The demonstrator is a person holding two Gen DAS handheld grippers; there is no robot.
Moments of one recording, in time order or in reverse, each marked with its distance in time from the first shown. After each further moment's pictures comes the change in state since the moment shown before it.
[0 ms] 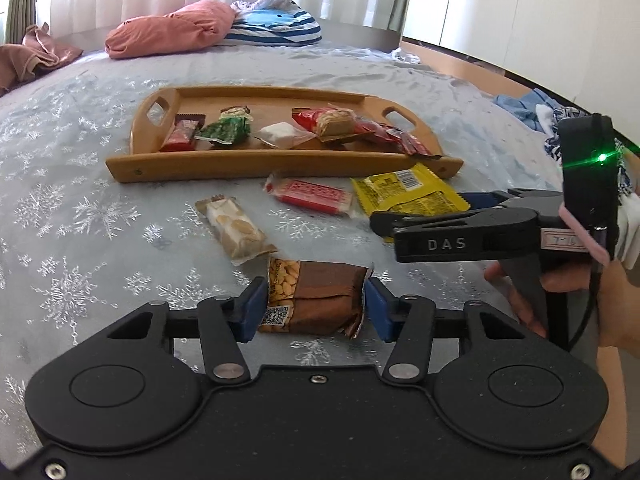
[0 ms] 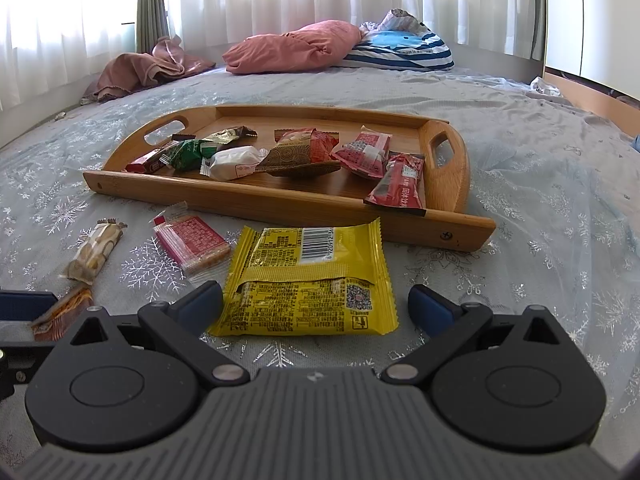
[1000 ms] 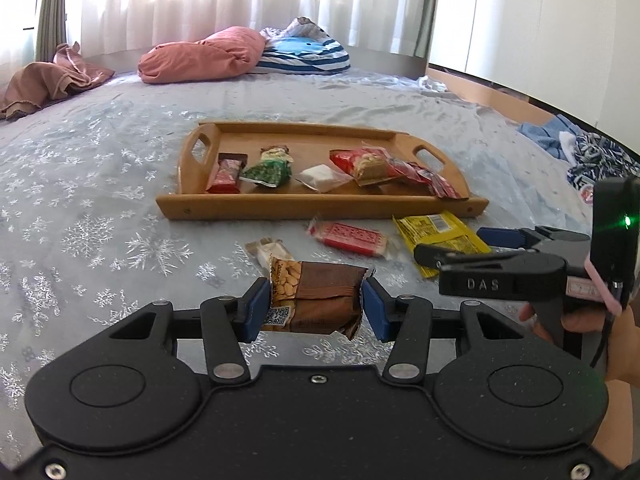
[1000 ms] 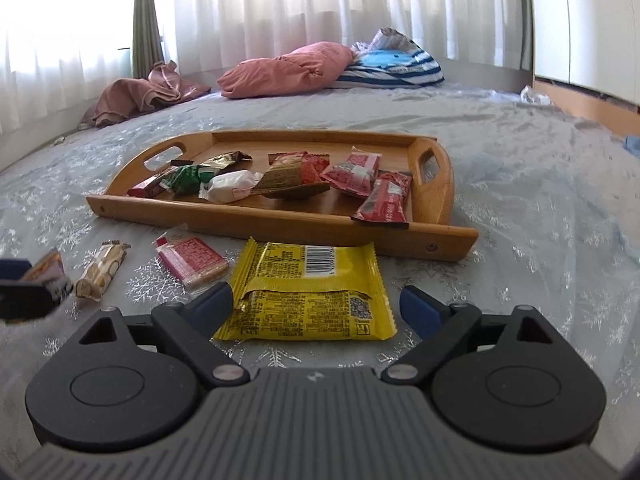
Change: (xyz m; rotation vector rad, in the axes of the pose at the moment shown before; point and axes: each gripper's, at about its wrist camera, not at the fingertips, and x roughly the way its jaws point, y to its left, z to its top) left arm -0.024 0.016 0.017 -0.019 -0.082 0.094; right arm -0.014 -0.002 -0.003 0.020 -0.078 -0.009
